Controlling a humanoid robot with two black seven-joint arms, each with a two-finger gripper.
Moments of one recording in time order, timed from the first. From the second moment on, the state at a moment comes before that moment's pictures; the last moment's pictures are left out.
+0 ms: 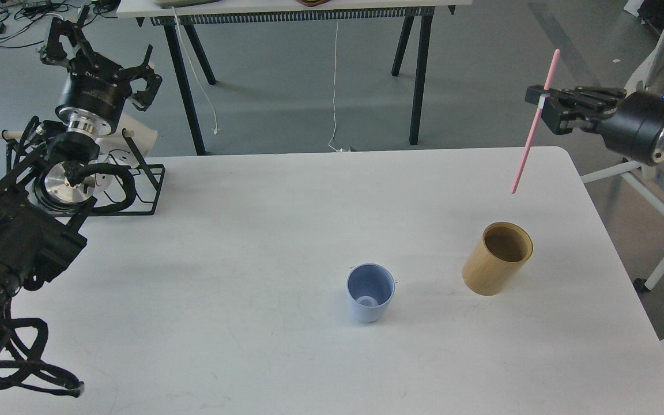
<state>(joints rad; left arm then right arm) -0.85 0.29 -0.87 -0.52 -0.08 -0.49 -0.34 1.15 -0.97 0.25 1.44 -1.38 0.02 0.23</state>
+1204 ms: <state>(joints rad) -0.86 0.33 -0.87 -0.52 -0.08 -0.49 -0.35 0.98 -0.51 0.04 1.35 -1.48 0.01 0.22</state>
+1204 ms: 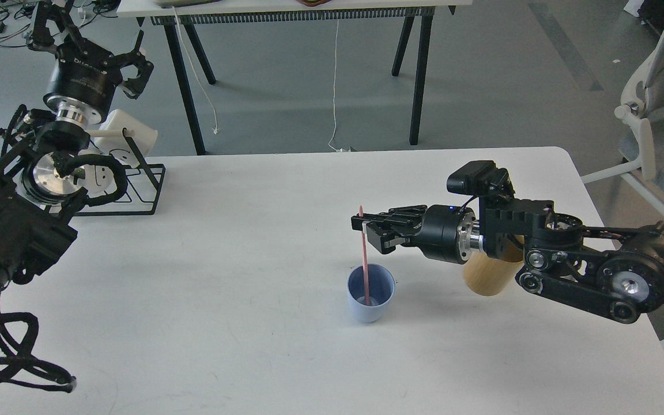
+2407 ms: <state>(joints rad) -0.86 0.34 -0.87 -0.52 -0.08 -0.49 -0.34 0.97 -0.60 0.65 1.00 -0.38 0.08 0.31</state>
